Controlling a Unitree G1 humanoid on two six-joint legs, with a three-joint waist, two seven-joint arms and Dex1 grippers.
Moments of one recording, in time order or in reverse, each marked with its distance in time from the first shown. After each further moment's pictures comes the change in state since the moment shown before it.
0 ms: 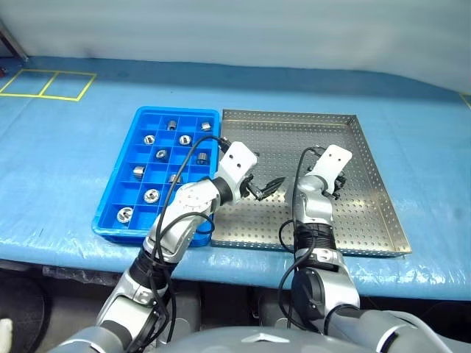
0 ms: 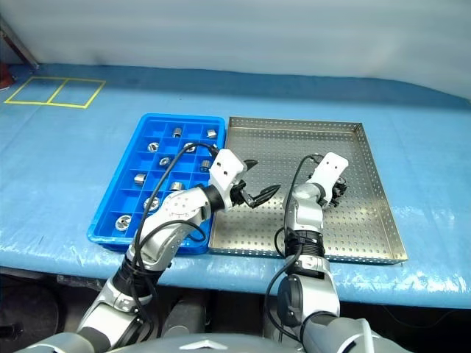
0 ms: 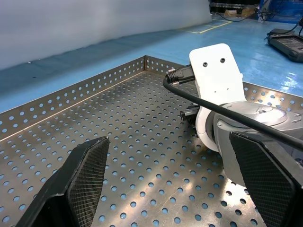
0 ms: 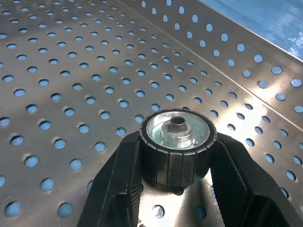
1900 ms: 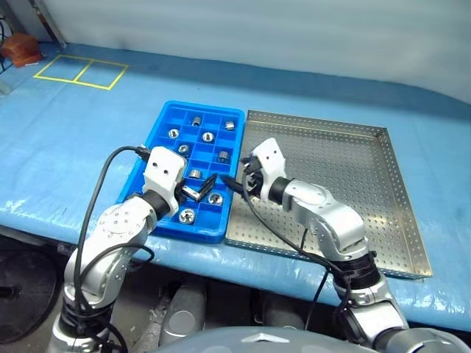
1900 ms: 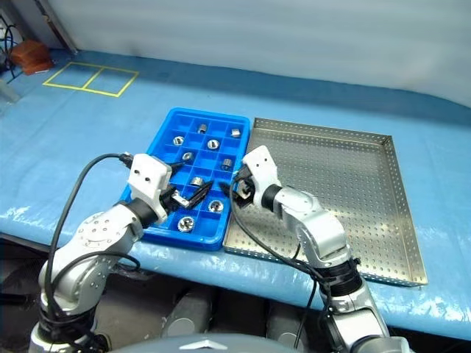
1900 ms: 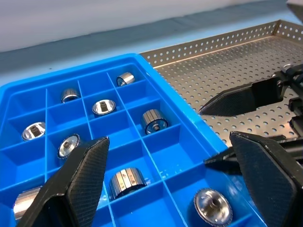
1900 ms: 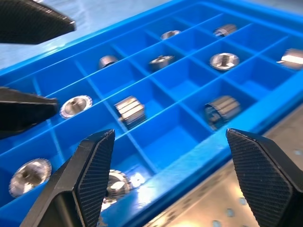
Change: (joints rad) left arm 0.259 0.242 0.311 -0.463 -0.138 0.288 0.172; right arm 0.227 -0.367 0.569 -0.735 0.345 0.404 1.206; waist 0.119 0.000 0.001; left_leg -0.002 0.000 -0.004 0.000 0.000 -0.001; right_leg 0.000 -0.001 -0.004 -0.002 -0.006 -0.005
